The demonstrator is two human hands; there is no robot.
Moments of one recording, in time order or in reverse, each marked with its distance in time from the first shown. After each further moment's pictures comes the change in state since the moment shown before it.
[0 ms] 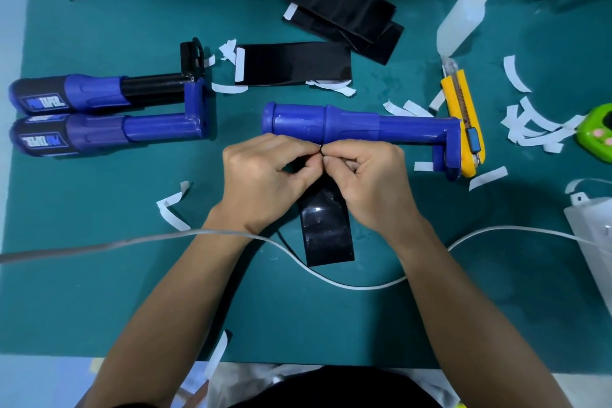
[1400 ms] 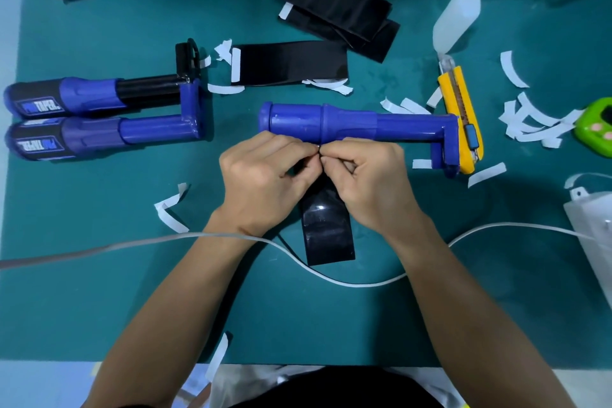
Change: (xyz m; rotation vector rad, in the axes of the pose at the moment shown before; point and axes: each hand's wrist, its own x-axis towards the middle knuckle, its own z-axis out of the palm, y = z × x) left_hand -0.003 0.000 0.002 0.070 0.048 0.112; right_hand 0.001 -0.008 -0.005 -0.150 0.004 -0.091
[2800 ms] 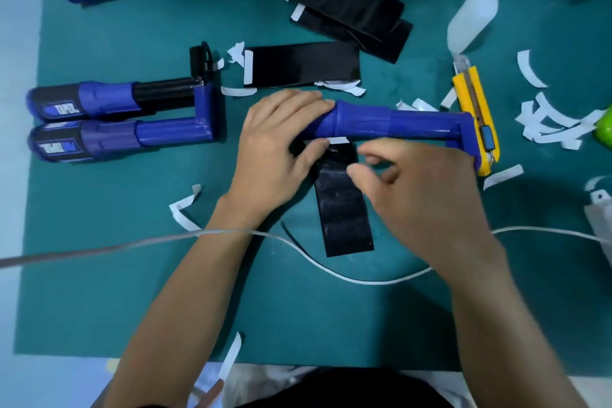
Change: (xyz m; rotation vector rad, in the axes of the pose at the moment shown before) left_hand 0.013 -0.026 0.008 -0.073 -0.250 -0.112; right_hand -0.005 -0.050 -0.042 -0.262 0.025 0.165
